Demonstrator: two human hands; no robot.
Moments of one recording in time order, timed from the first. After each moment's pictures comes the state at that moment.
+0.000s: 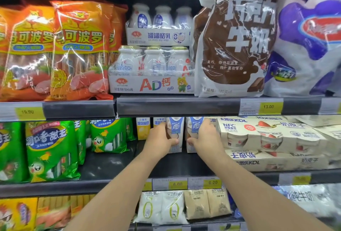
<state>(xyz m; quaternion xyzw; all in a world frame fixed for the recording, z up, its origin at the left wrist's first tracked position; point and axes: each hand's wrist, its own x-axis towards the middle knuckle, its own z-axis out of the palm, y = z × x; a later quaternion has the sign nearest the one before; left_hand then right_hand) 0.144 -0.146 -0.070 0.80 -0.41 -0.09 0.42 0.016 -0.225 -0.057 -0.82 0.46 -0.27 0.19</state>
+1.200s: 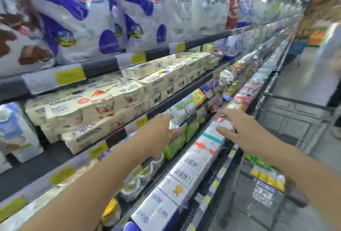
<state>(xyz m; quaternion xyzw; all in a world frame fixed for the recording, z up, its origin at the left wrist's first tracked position) -0.192 -0.203 -0.065 0.52 -0.84 -0.15 0.10 -0.454 -0.159 -0.076 -0.71 0.67 -0.19 0.09</state>
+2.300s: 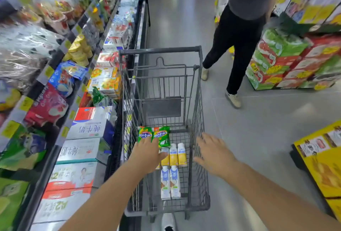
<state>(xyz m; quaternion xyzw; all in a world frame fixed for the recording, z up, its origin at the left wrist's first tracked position) -0.832 -0.441 -0.387 0.27 -0.93 -0.14 -0.20 -0.964 -0.251 -0.358 -0.42 0.88 0.03 0.22</state>
